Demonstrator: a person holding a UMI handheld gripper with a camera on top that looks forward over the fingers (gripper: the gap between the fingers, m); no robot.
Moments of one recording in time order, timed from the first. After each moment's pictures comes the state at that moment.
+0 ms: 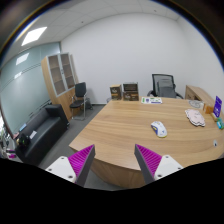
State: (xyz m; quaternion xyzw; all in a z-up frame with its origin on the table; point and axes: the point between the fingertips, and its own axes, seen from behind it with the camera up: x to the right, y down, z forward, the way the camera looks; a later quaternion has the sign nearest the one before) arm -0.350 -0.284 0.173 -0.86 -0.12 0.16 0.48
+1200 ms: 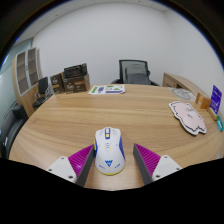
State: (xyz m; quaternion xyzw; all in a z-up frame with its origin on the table) arm -0.177 0.021 -0.008 -0.89 -0.03 0.04 0.45
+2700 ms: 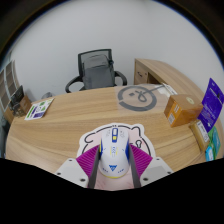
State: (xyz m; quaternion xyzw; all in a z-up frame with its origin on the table) arm 0.147 0.187 -0.010 -0.92 0.06 0.01 0.38
